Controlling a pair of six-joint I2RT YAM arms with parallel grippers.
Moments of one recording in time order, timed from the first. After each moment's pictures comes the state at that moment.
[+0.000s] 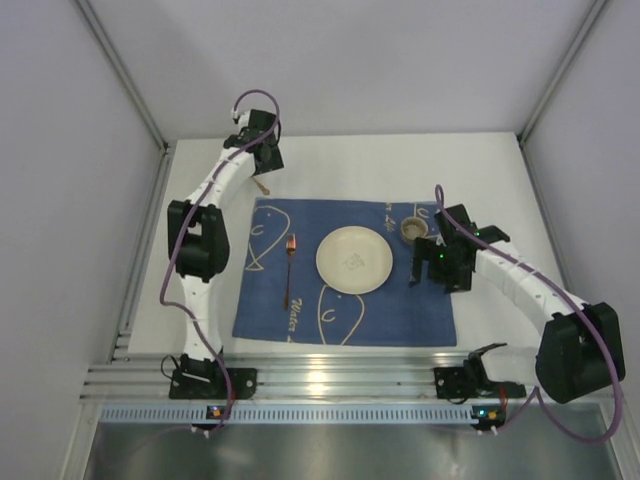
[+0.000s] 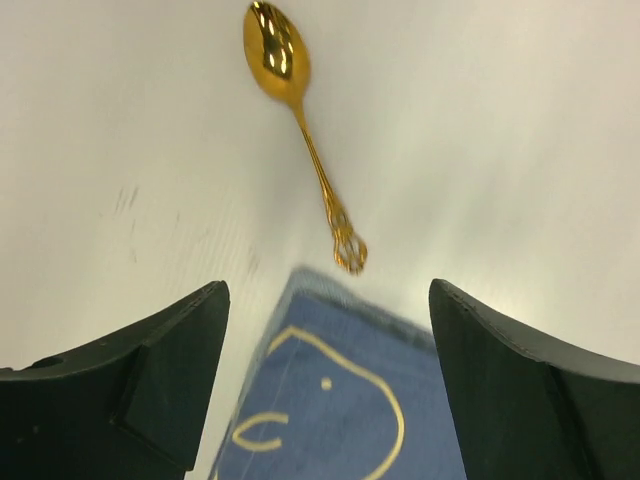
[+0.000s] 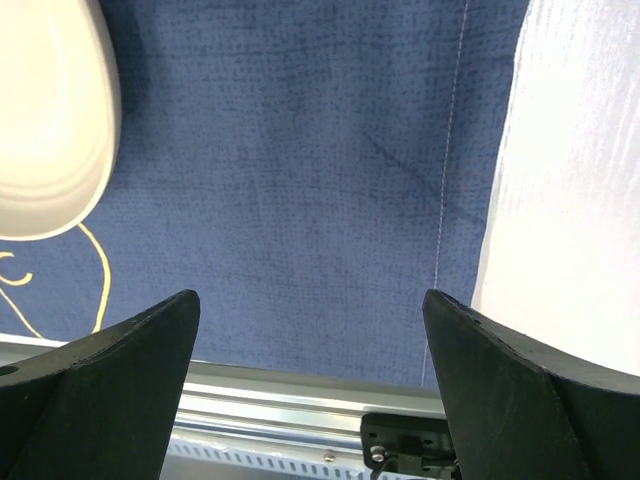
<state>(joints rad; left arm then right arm) -0.25 2.14 1.94 -0.67 -0.41 -0.45 0.33 1.25 0.85 -0.83 -0.07 0.47</state>
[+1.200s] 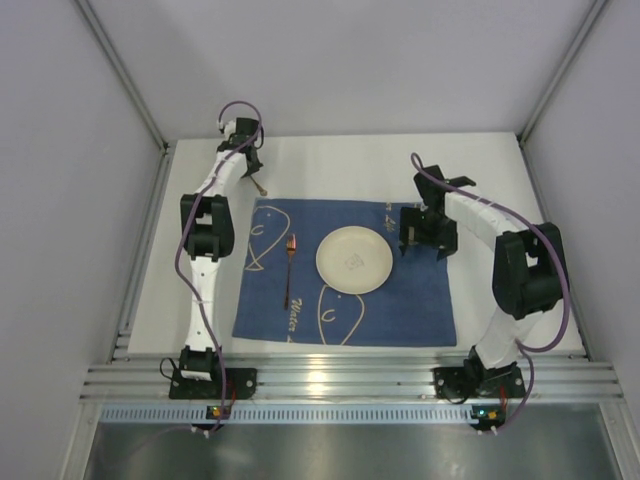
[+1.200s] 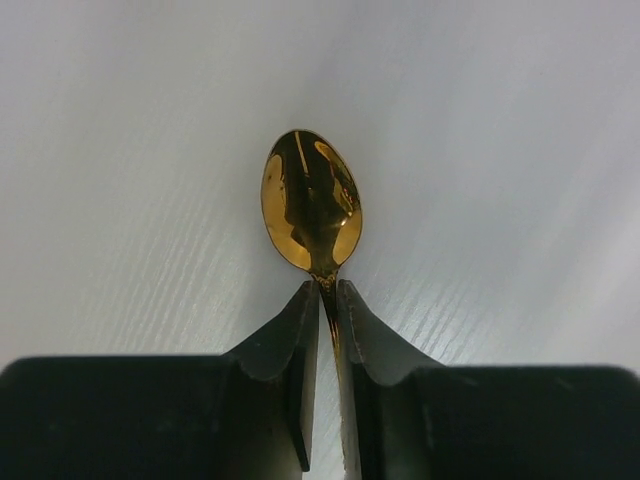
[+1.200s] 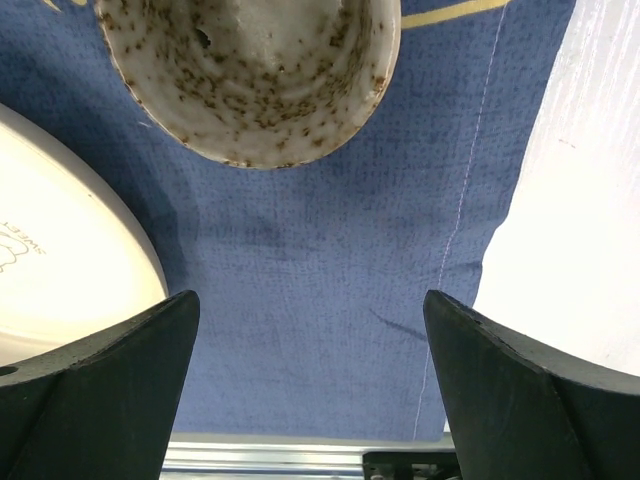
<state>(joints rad) -0.10 2.59 2.33 -0.62 -0.36 -0.51 0.29 1.76 1.29 -0.92 0.01 0.41</state>
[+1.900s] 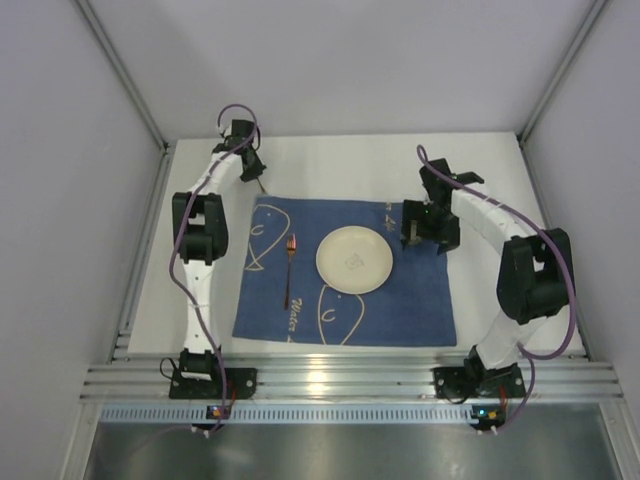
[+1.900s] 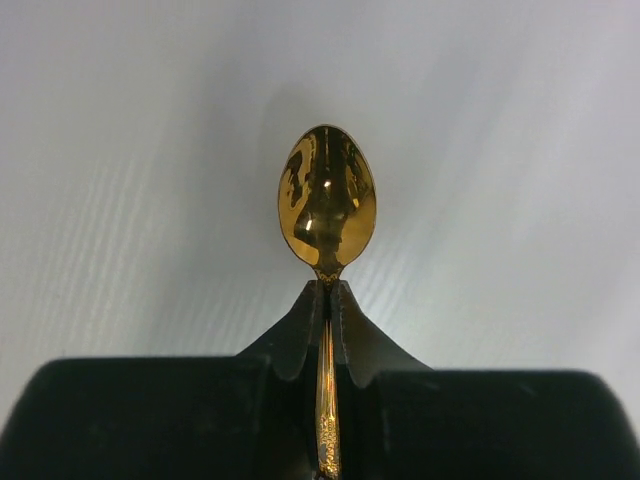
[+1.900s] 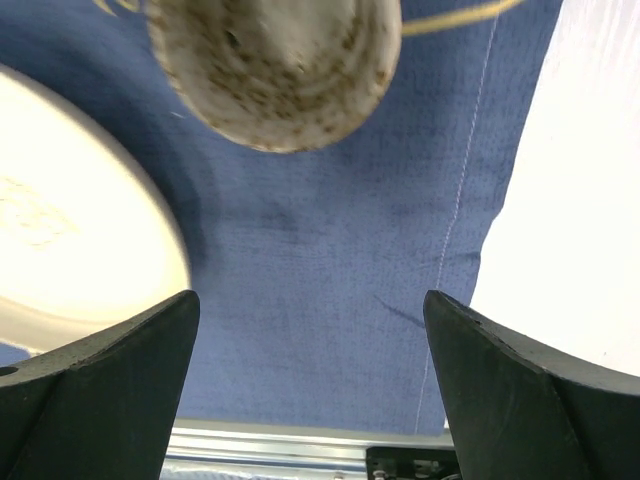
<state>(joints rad) -0.10 2.47 2.15 -0.55 -0.20 -0.54 0.27 1.72 1.29 -0.94 -0.02 0.39</state>
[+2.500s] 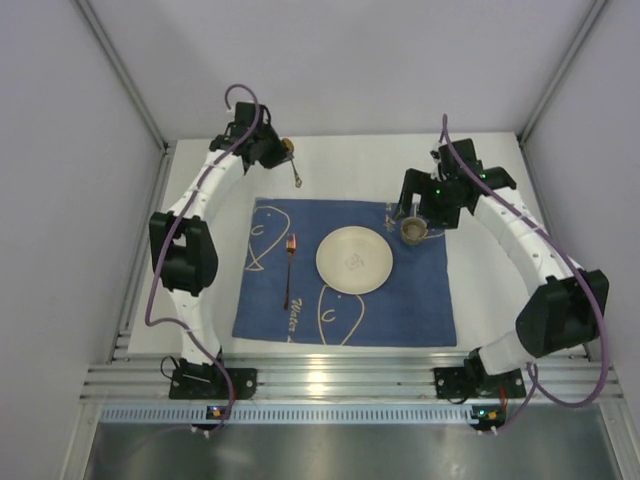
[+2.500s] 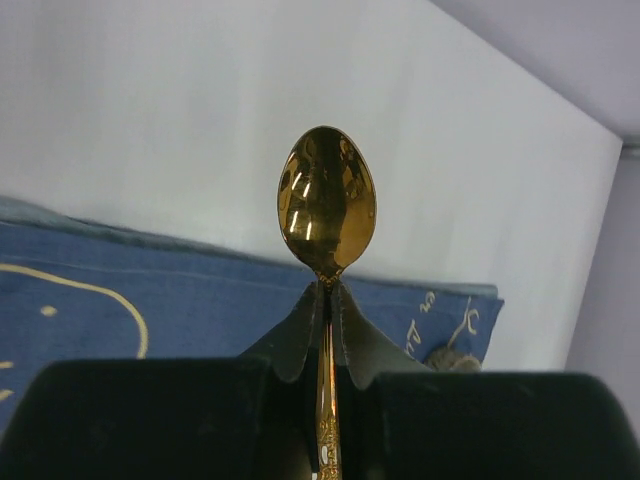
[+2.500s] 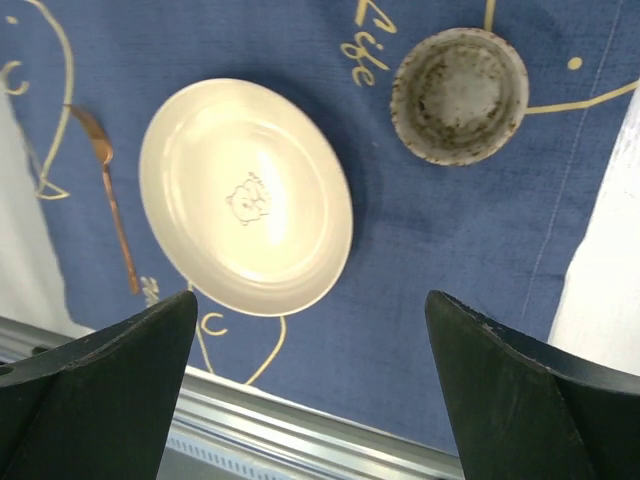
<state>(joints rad) -0.20 2.03 1.89 -0.52 0.11 -0.76 0.27 1.54 1.41 -0.90 -0.18 0.44</state>
